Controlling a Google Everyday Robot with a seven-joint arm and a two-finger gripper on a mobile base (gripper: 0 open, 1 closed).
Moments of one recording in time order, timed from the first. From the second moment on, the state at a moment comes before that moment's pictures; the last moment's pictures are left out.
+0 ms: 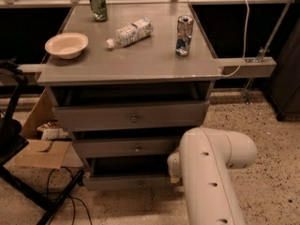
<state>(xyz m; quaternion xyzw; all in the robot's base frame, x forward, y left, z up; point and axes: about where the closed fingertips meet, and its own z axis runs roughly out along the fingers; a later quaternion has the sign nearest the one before) 0.619 -0.138 0.153 -0.68 0.73 -0.04 0.06</state>
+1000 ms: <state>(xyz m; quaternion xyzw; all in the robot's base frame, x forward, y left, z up) 0.611 -0.165 0.166 -0.66 0.75 -0.05 0.04</state>
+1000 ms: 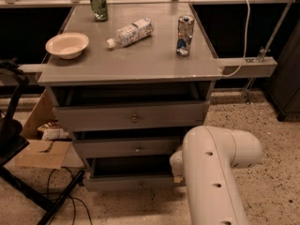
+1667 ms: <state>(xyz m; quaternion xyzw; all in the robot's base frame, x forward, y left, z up) 0.599 -0.164 0.164 -0.66 0.75 -0.05 0.03</state>
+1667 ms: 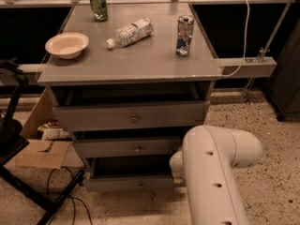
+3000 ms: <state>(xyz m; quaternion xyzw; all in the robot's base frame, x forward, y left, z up) 0.578 -0.165 0.164 -0.65 0.76 -0.04 0.02</state>
